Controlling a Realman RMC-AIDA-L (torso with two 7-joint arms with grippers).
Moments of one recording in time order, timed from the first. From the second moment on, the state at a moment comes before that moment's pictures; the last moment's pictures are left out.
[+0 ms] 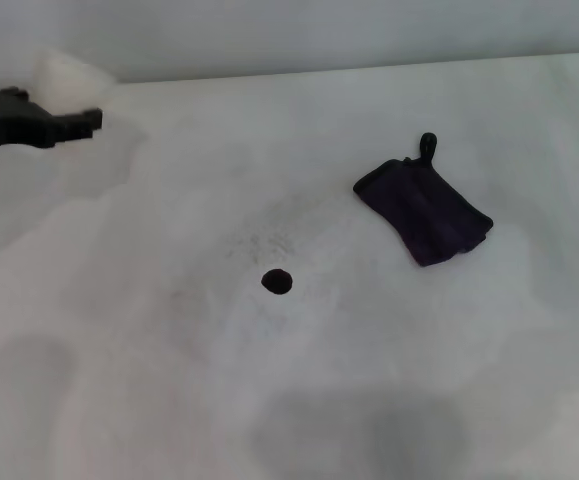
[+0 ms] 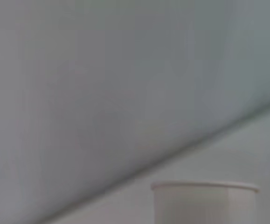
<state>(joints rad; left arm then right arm) -1.00 -2.07 2.85 -0.63 -0.24 1.19 -1.40 0.54 2.01 -0.58 -0.16 2.56 0.75 -2.78</state>
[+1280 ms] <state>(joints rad) -0.57 -2.09 2.84 0.18 -1.25 0.99 -0.39 0.55 2.01 -0.61 -0.16 2.56 0.75 -2.77</state>
